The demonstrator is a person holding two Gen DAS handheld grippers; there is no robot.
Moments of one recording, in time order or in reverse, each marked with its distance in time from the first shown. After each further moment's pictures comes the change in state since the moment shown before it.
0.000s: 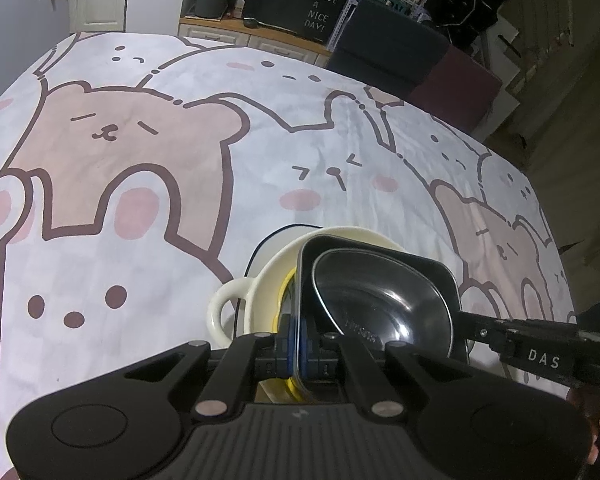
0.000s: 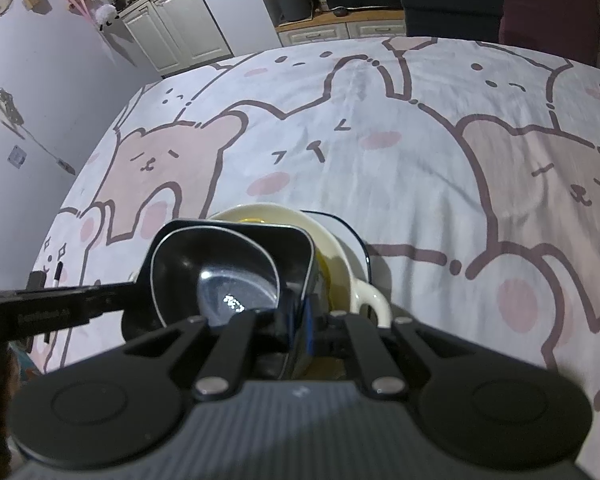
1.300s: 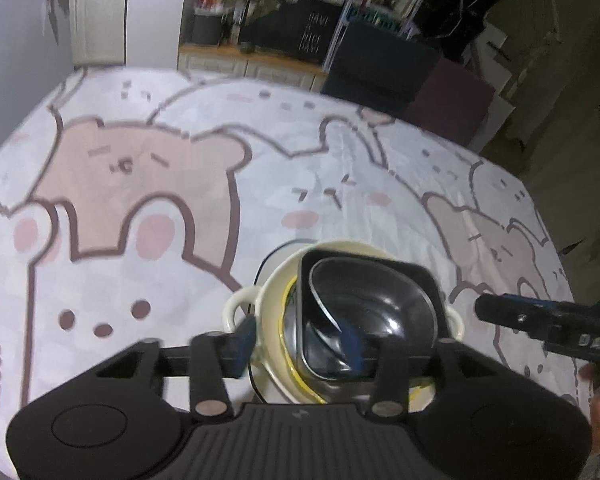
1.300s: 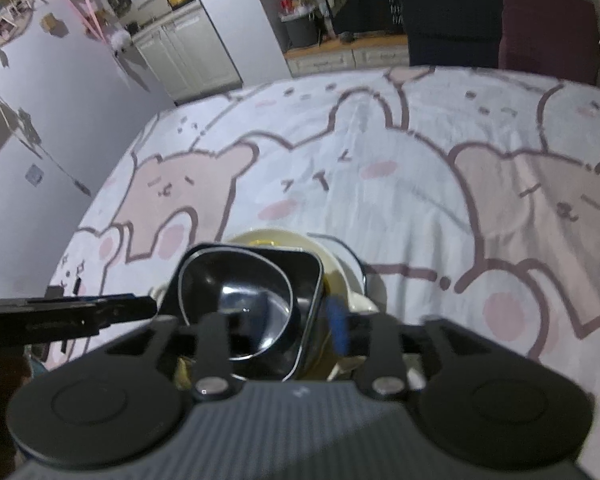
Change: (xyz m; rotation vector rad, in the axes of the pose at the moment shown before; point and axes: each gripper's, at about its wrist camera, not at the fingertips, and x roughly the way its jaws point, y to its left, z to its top) left arm -0.045 -0.010 -0.012 0.063 -0.100 0.032; right arm -0.045 -0.004 -0.008 -0.004 -0.113 0.036
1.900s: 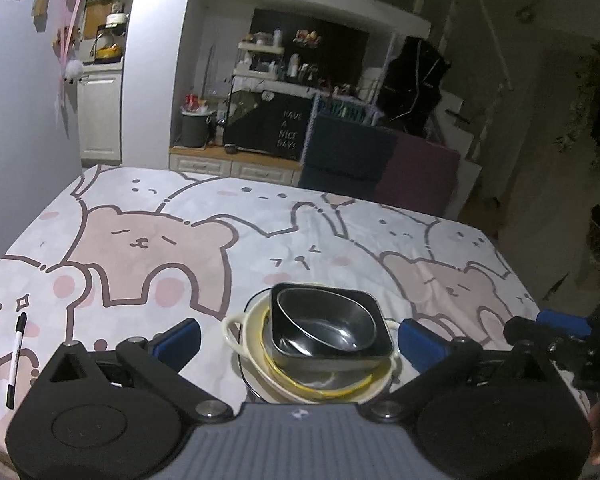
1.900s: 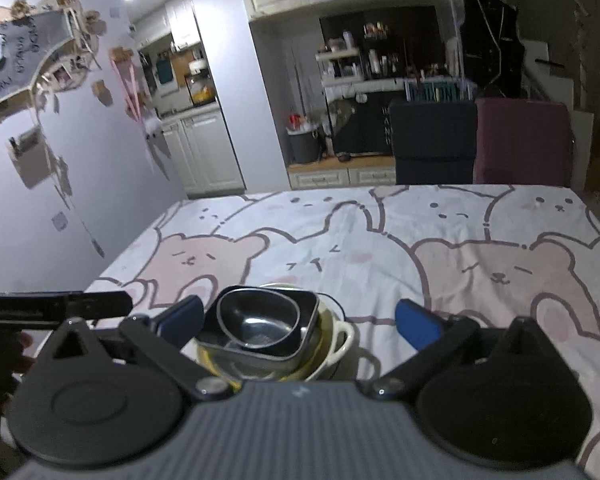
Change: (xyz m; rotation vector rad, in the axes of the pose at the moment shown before) left arm -0.102 -0.024 -0.073 0.088 -0.305 -0.016; right arm -0.121 0.016 -0.088 -0.094 -0.372 -0.037
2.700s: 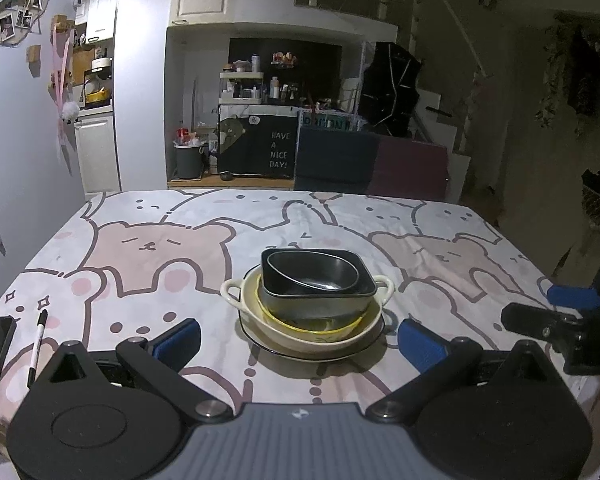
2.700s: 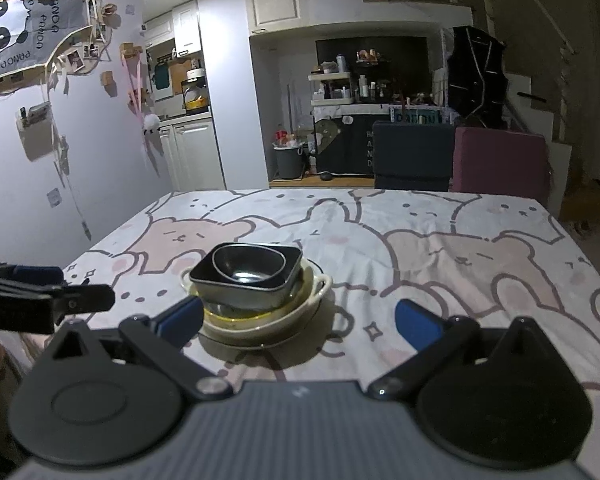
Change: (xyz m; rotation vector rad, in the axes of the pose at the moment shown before) left arm -0.045 -0.025 -0.075 0.126 -0.076 0.026; right arm -0.054 0.014 -0.077 -0.074 -0.071 -0.084
